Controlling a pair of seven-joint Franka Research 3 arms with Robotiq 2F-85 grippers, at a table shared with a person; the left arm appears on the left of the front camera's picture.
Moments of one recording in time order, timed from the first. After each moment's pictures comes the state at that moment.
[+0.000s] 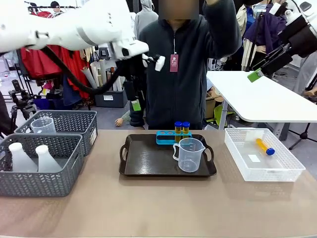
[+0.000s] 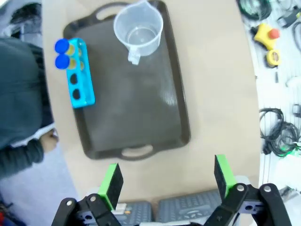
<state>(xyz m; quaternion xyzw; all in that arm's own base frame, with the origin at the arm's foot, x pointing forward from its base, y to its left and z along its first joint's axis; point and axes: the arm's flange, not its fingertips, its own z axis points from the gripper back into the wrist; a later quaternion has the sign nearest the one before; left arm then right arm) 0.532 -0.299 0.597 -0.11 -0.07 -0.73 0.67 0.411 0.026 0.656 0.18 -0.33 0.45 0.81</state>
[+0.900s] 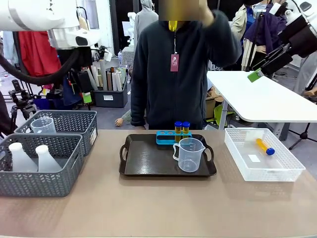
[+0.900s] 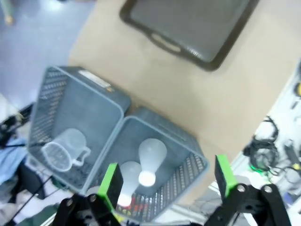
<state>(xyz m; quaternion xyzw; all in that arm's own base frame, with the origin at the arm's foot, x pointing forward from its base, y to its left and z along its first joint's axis) 0.505 -0.152 0.617 0.00 -0.05 -0.44 0.89 0.411 0.026 0.656 0.17 -0.33 0.45 0.81</state>
